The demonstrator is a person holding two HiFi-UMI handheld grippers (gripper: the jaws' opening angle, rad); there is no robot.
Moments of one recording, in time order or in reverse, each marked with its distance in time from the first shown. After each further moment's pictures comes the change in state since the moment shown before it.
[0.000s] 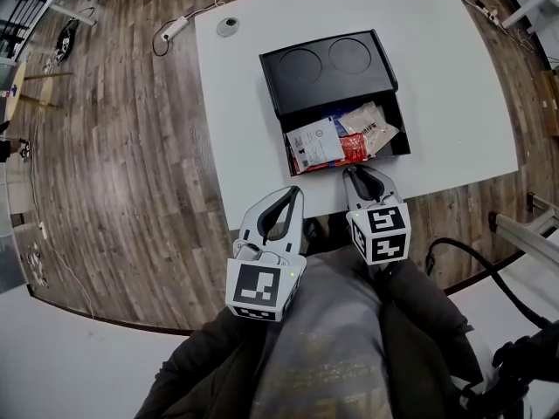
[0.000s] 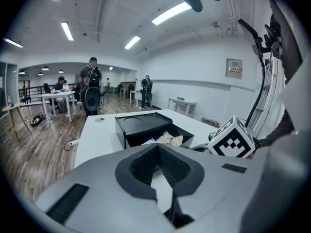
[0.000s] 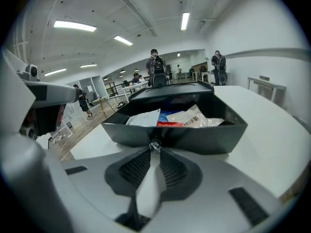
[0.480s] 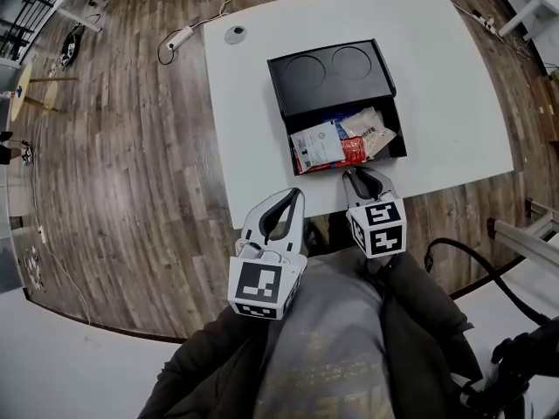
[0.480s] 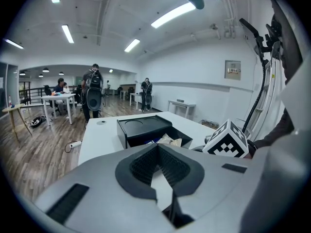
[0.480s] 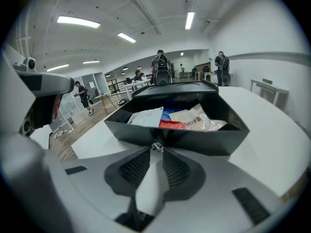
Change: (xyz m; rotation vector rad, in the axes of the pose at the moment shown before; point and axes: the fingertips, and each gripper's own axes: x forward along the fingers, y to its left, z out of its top) left arm -0.012 -0.002 0.000 0.009 -0.032 0.003; right arm 0.005 0.001 -0.008 -0.039 0.020 0.001
